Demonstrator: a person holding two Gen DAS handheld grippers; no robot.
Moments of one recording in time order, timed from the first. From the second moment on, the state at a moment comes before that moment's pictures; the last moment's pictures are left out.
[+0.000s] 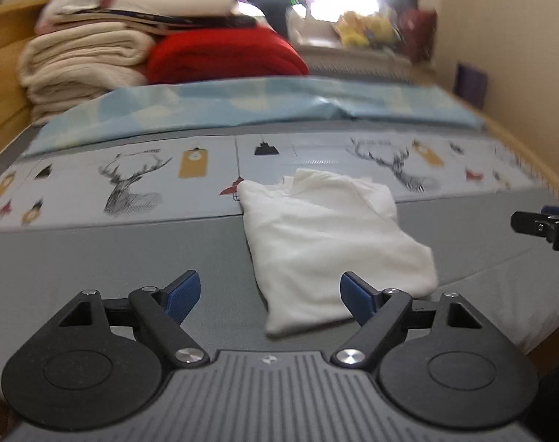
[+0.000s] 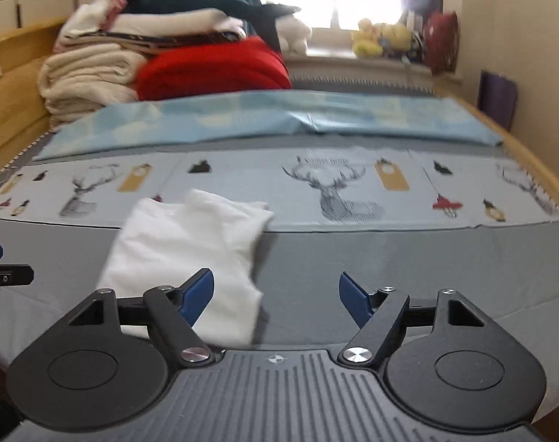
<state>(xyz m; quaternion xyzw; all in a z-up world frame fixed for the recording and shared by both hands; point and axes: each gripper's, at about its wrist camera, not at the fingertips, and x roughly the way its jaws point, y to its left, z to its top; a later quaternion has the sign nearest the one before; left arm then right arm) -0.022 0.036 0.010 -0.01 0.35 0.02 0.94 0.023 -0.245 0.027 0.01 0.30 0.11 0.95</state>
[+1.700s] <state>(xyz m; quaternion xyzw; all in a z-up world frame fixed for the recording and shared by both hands) -0.057 0.020 -0.016 -0.04 0.39 0.05 0.92 -0.038 -0.195 0.001 -0.04 0.33 0.11 0.94</state>
